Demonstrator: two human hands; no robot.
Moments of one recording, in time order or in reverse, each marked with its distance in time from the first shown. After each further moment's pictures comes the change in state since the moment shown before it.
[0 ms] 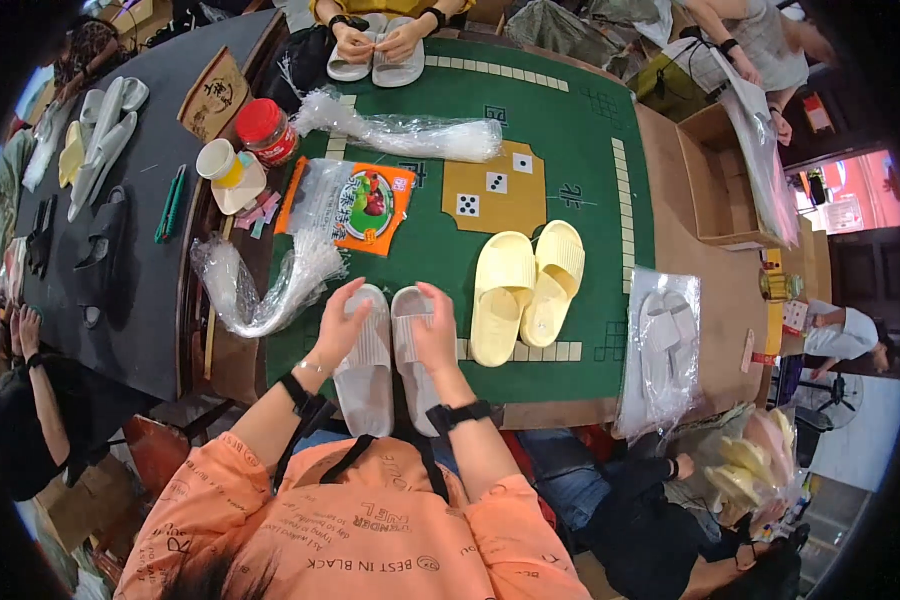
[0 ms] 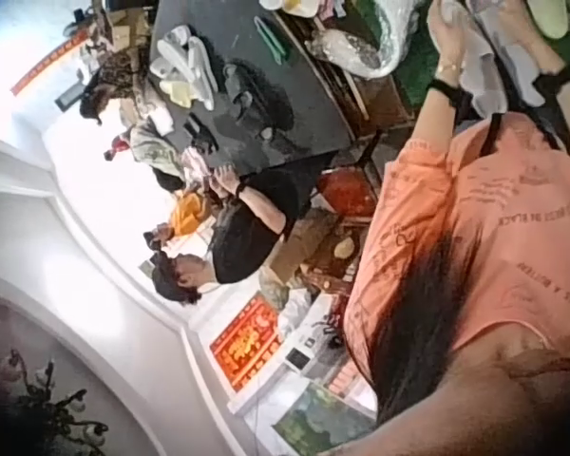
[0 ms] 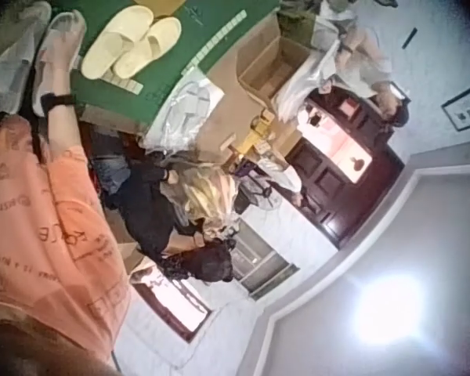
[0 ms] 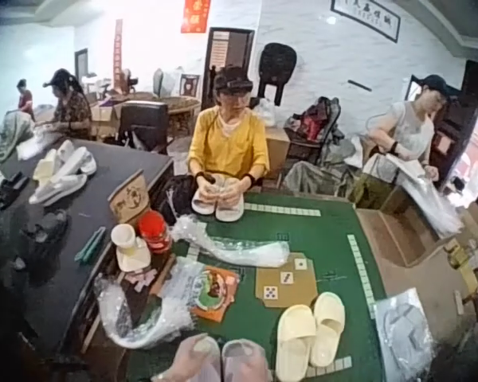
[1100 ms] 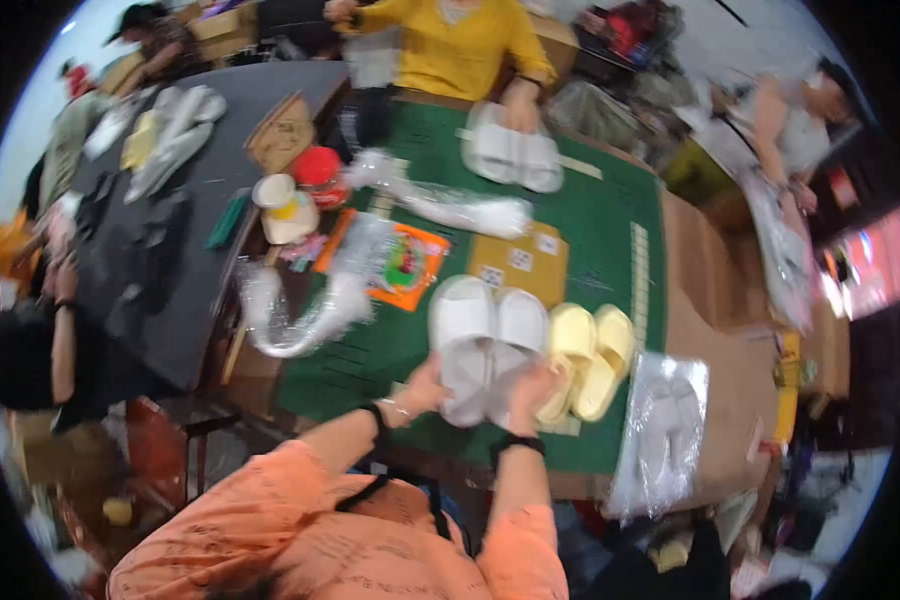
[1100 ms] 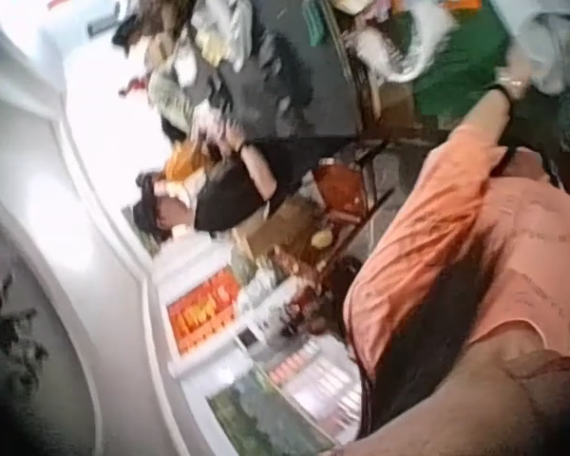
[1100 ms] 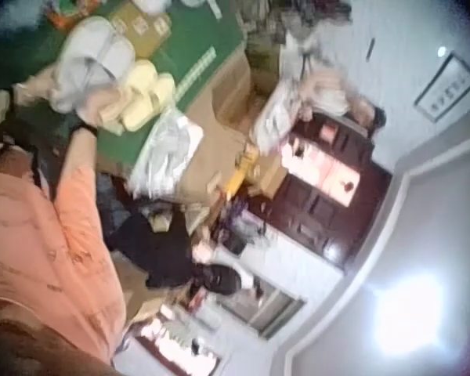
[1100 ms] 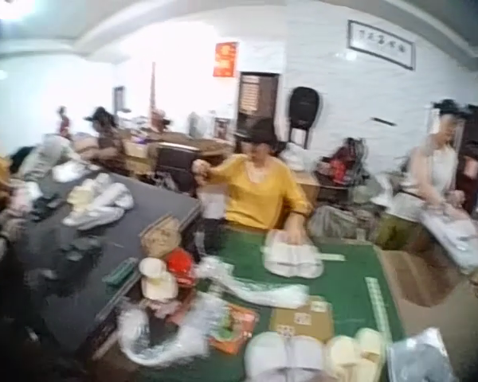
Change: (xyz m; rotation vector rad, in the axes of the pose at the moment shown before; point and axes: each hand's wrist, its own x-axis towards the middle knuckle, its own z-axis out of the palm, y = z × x) left_hand -0.002 -0.008 0.135 -0.126 -0.218 -0.059; right_hand 0.059 0.133 -0.154 -0.768 0.348 0.077
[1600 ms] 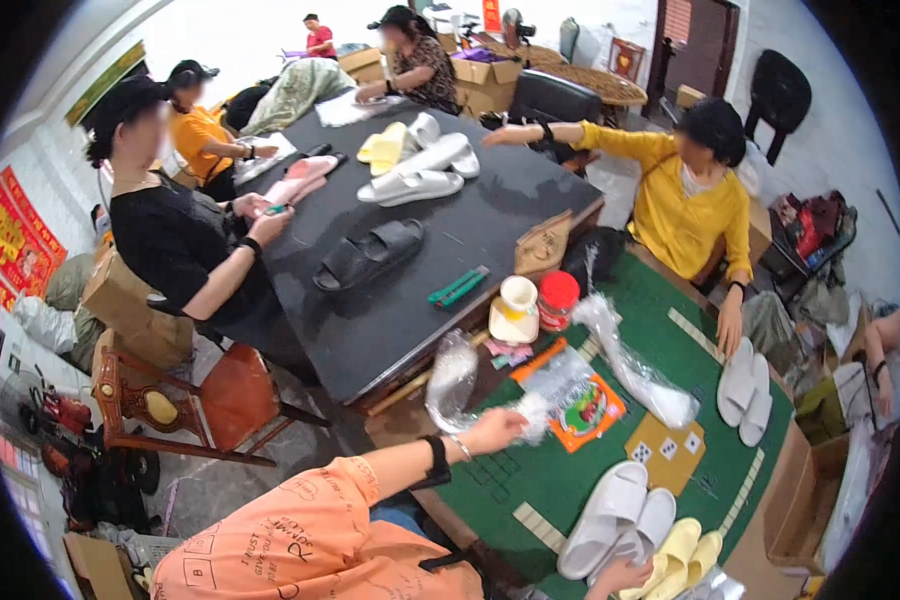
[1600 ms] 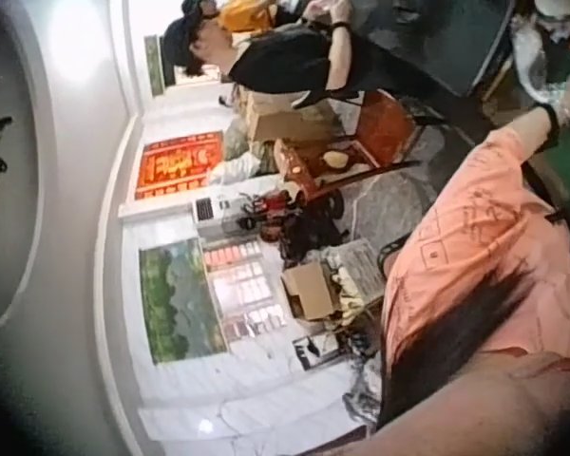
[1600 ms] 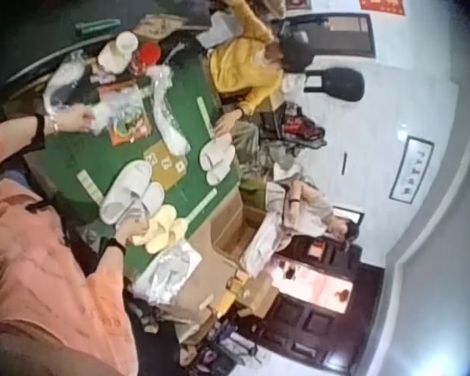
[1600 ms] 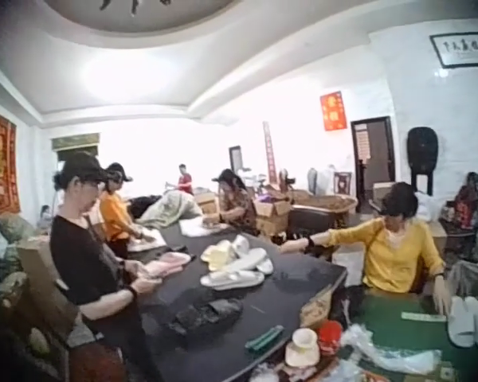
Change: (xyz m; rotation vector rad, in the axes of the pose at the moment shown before) left_hand -0.030 0.061 -0.225 0.220 0.314 -0.119; right_hand -0.044 -0.031 -0.050 -0.181 0.475 -0.113
